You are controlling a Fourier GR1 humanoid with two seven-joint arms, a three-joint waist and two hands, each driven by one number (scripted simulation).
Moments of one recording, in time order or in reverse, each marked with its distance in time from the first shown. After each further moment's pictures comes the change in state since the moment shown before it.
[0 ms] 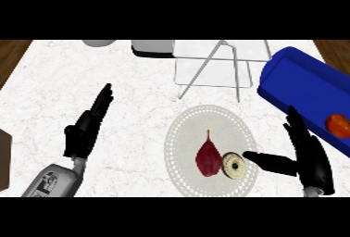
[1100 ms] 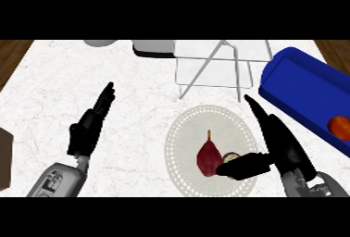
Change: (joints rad) left arm -0.002 -0.059 0.051 0.011 -0.074 -0.037 0.013; right arm -0.343 -0.038 0.219 -0.189 0.217 0.336 0.694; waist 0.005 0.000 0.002
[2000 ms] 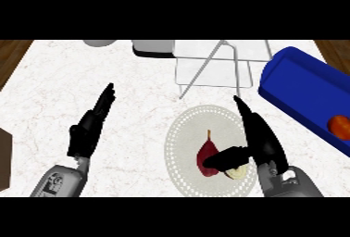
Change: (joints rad) left arm 0.021 -0.040 0.041 -0.021 -0.052 -0.035 0.018; right arm 0.002 0.171 -0.018 0.114 0.163 0.046 0.004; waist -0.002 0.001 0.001
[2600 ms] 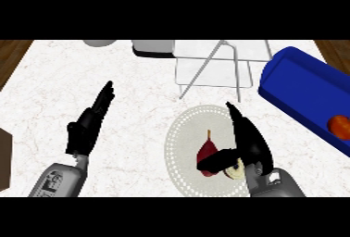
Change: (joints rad) left arm -0.008 -0.020 0.042 0.003 -0.024 -0.042 0.006; right arm 0.037 0.102 -0.011 0.071 0.088 0.044 -0.017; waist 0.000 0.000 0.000
